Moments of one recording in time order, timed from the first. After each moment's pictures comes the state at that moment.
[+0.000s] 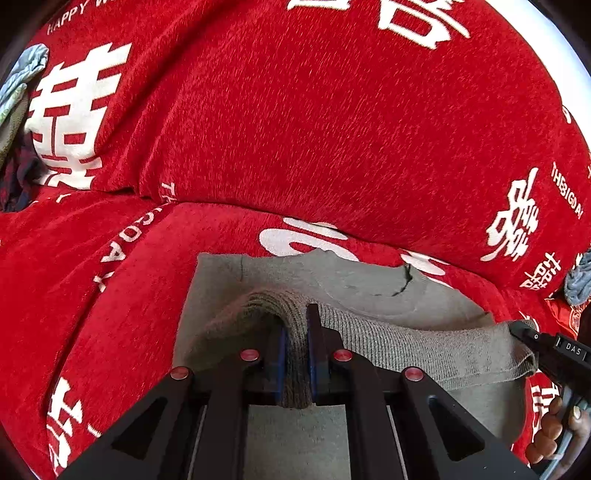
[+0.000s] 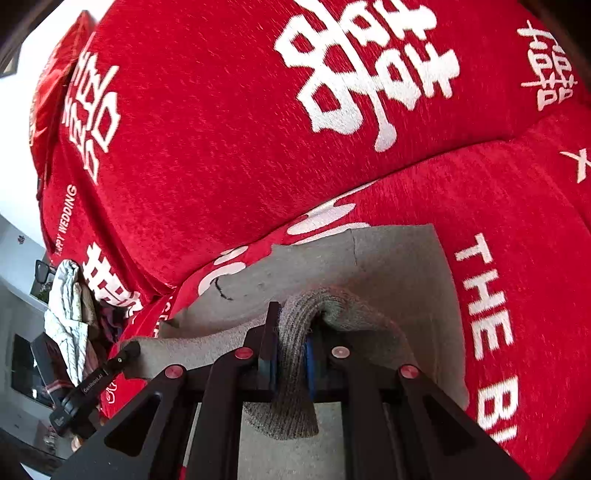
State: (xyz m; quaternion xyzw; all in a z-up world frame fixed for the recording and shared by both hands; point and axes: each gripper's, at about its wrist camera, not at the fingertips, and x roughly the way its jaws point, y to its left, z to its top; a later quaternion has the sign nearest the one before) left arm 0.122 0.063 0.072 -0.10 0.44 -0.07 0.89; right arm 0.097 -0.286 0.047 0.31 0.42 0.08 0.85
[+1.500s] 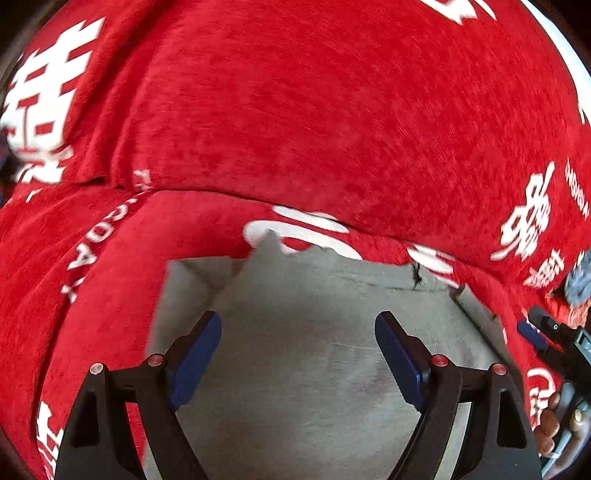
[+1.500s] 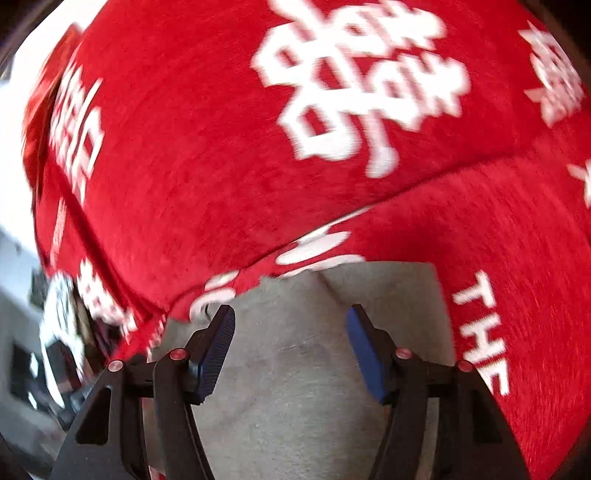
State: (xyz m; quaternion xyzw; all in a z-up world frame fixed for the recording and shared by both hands) left arm 0.167 0.046 0.047 -0.09 0.48 -0.09 0.87; right arm 0.126 -0.279 0.055 0.27 0.42 0.09 0.87
